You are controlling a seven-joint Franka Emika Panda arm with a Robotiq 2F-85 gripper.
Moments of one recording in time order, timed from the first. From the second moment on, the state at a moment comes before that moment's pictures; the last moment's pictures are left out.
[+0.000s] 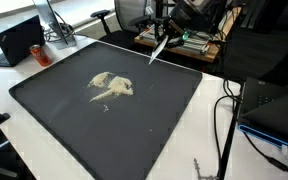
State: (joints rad) arm 0.21 -0.02 0.30 -2.42 -0.95 2.29 0.83
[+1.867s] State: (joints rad) arm 0.40 0.49 0.24 -2.03 -1.19 1.91 1.01
